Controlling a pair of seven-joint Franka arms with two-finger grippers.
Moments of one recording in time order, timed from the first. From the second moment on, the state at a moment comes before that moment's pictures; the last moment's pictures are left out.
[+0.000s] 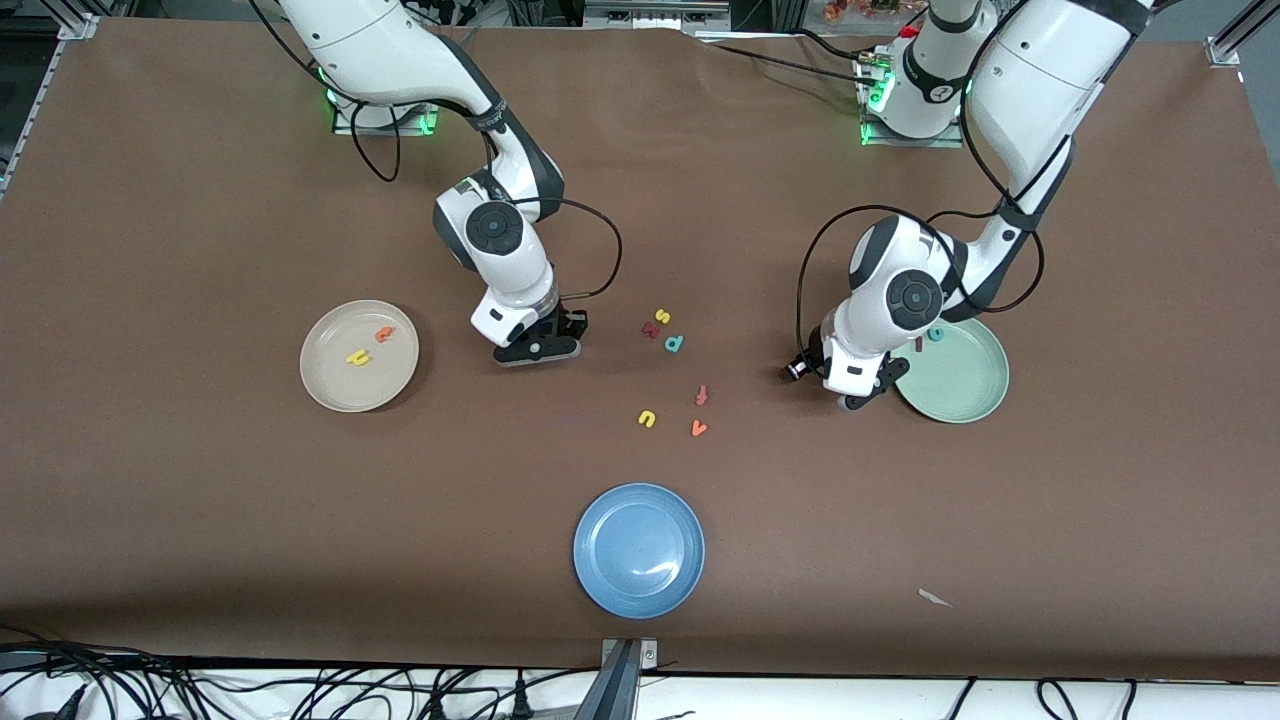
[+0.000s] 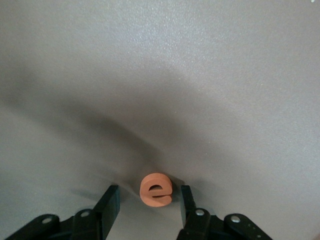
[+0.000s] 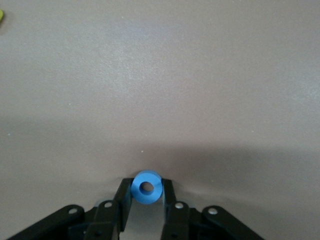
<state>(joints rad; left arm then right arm) -0.03 0.58 -0.35 -2.04 0.01 2.55 -0.98 0.58 0.59 0.06 -1.98 -0.07 2.69 0.55</state>
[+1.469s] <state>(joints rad) 0.09 0.52 -0.35 -1.84 0.04 2.08 -0.74 0.20 0.28 -0.01 -2.15 -0.07 2.37 -0.11</state>
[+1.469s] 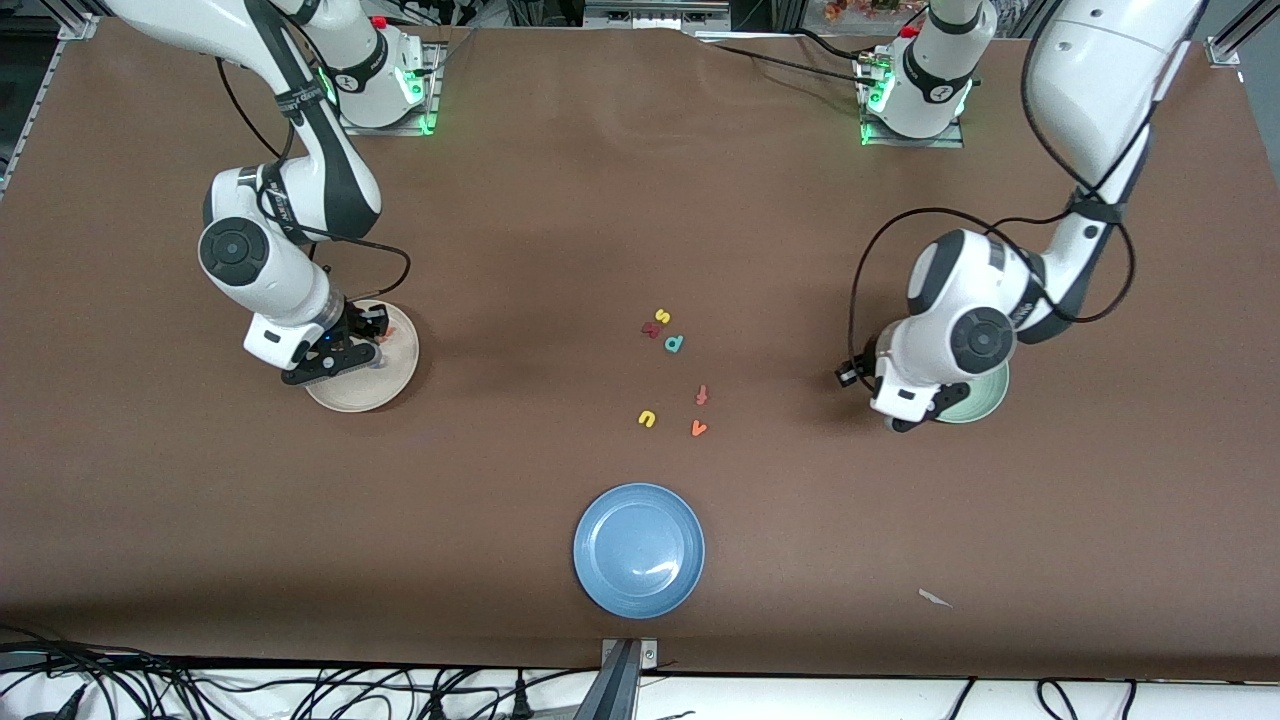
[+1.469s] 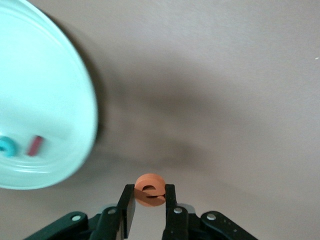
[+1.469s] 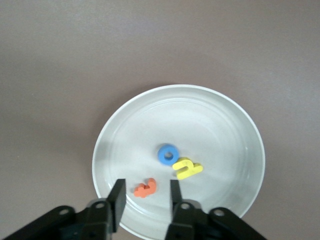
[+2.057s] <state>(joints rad) 0.29 0.51 -0.34 -1.83 0.04 1.99 -0.41 0.20 0.19 -0.01 -2.10 -0.07 2.30 0.00</state>
